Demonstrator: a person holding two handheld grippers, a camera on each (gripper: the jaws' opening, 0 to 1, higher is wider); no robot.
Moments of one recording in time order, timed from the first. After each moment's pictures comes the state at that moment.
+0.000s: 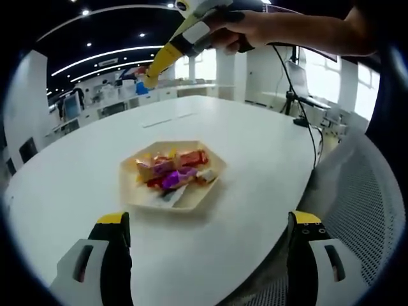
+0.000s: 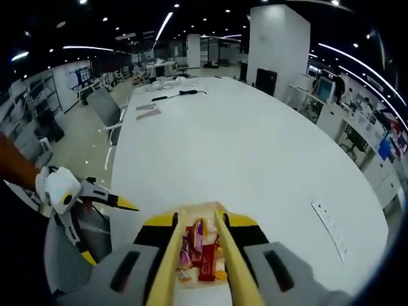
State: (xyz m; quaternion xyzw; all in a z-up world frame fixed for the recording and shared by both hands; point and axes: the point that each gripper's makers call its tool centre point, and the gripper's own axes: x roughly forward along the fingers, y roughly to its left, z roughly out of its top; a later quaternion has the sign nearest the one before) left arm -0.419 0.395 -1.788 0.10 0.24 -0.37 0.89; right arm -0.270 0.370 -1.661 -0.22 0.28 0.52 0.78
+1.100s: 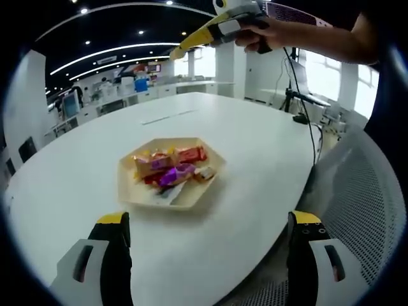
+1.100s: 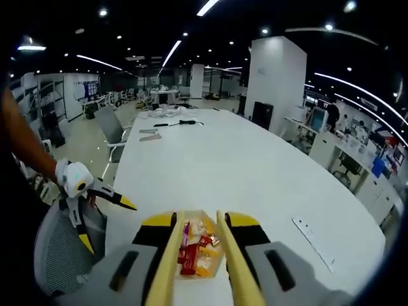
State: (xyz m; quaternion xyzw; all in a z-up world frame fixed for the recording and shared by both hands) left arm -0.420 0.393 -1.791 0.11 0.25 -0.38 0.89; right arm -0.280 0.300 -1.620 -0.19 0.16 0.54 0.81
